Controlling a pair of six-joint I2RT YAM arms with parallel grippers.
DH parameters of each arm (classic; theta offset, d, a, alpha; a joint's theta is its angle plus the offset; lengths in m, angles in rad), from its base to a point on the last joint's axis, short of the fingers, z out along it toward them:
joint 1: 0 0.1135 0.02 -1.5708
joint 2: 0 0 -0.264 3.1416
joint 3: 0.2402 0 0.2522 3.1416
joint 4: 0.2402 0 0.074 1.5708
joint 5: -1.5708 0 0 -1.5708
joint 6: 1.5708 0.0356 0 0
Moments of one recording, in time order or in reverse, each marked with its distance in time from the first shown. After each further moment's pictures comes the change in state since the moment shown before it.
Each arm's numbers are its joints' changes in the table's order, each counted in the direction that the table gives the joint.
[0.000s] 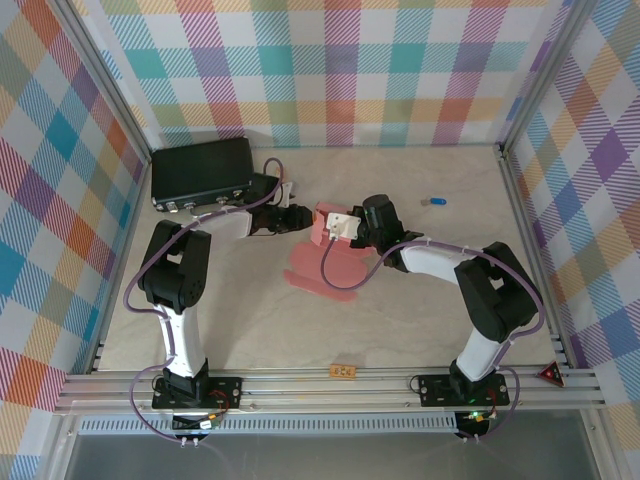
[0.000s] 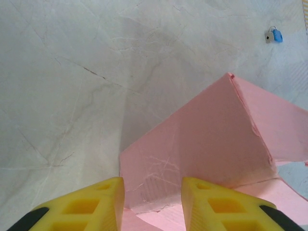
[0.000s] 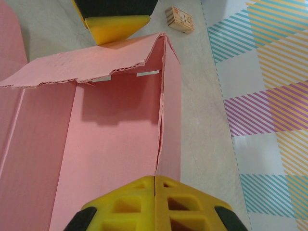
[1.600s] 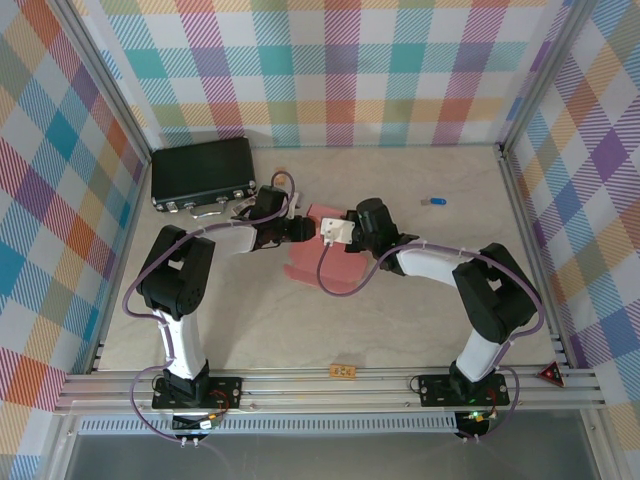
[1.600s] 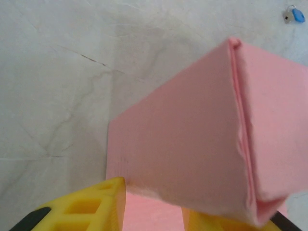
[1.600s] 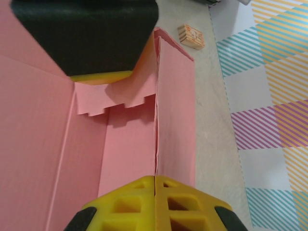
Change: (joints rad) left arm -0.059 -0.046 -0.145 -0.163 0.146 0.072; right arm 0.045 -0.003 -0.006 0.006 0.002 0.000
